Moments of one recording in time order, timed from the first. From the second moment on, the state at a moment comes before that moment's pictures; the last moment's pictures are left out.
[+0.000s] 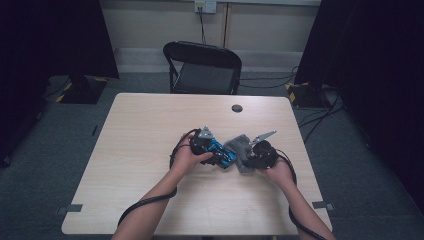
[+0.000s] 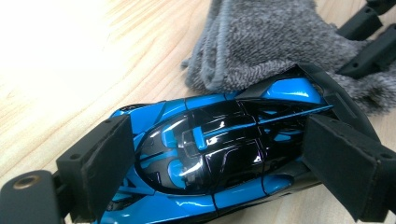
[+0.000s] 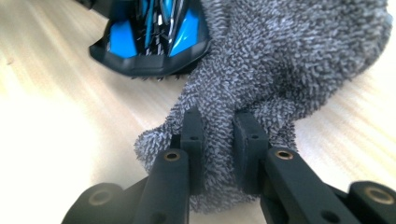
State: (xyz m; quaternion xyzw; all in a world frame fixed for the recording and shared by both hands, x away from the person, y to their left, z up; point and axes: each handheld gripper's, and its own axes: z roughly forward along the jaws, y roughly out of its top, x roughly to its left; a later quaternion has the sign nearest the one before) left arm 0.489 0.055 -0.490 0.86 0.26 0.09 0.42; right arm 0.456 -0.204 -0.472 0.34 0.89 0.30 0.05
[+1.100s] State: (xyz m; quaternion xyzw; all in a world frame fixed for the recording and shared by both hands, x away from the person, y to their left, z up) left arm 0.490 0.056 -0.490 0.87 0.26 0.09 0.42; right arm 0.382 -0.232 -0.455 0.29 0.91 0.30 0.05
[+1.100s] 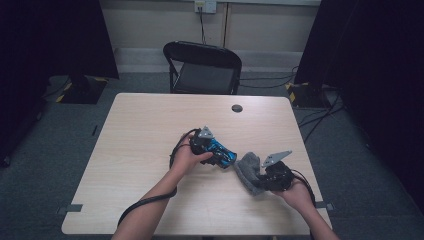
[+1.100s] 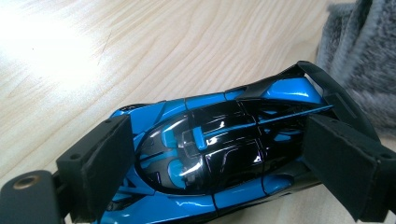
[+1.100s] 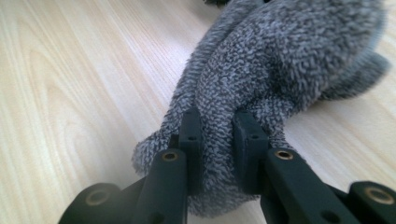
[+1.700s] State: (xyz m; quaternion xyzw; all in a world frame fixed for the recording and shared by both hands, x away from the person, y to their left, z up) left arm 0.490 0.055 -0.490 0.87 0.26 0.09 0.42; right arm 0.406 -0.252 -0.407 0.34 0.87 0.35 0.08
